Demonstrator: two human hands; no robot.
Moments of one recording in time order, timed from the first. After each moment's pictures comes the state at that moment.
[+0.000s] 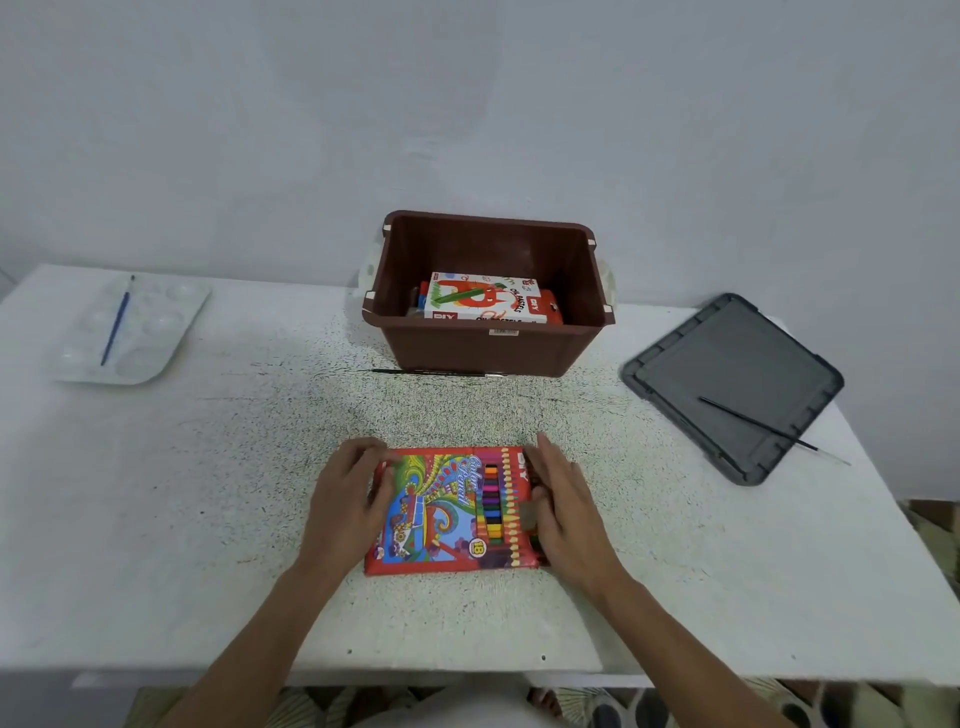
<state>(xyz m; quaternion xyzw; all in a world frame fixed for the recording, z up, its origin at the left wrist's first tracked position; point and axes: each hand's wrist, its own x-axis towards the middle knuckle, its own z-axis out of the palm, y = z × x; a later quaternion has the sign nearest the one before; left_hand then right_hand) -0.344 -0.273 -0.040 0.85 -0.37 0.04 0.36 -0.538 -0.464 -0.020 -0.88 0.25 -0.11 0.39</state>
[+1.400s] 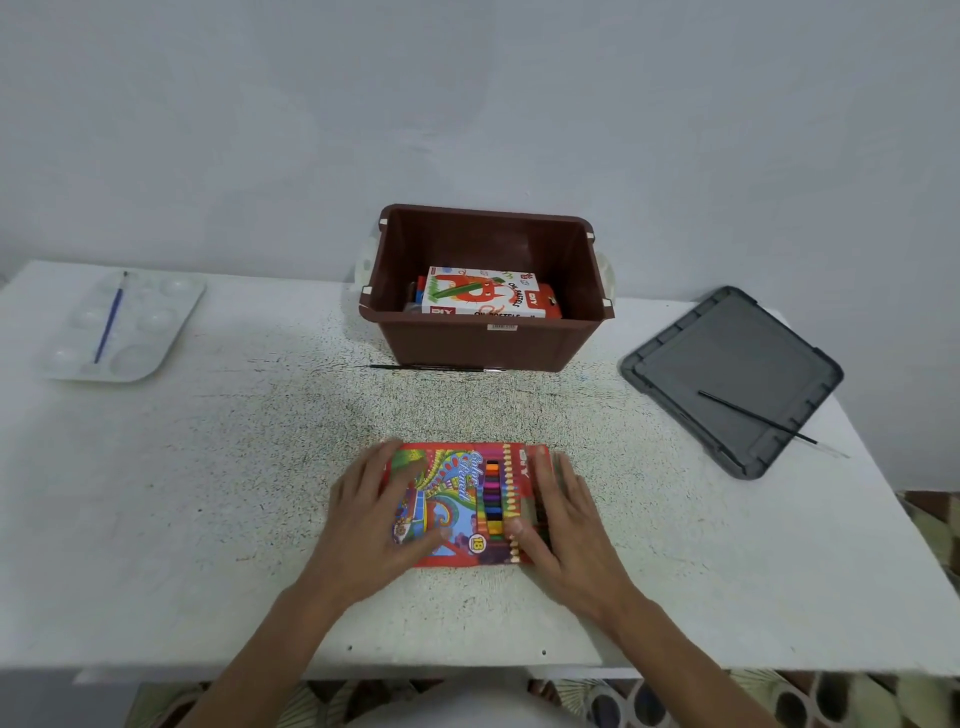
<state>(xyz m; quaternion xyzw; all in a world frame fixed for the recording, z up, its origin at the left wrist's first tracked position) -0.370 -0.264 -0.037 0.85 -0.46 -0.03 0.25 -0.556 -0.454 -0.015 -0.93 0.20 -0.06 0.30</state>
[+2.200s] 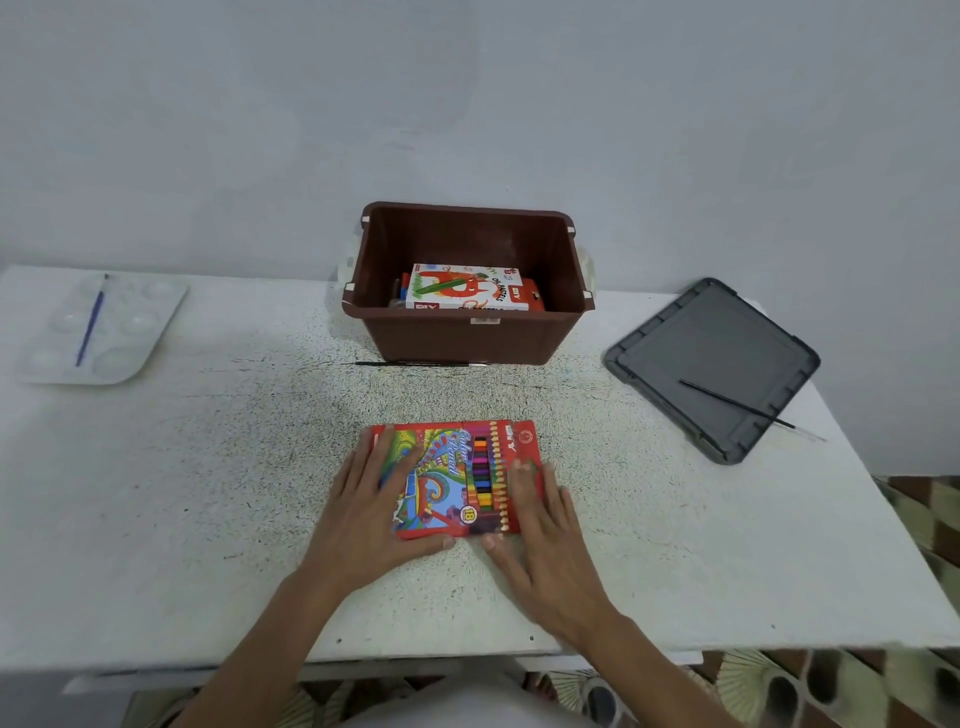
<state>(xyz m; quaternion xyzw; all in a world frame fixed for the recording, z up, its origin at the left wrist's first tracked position) -0.373 -0.275 -0.034 0.86 -0.47 -0.07 0.18 -0.568 -0.427 -0.022 -0.94 0.21 -0.06 0.24</state>
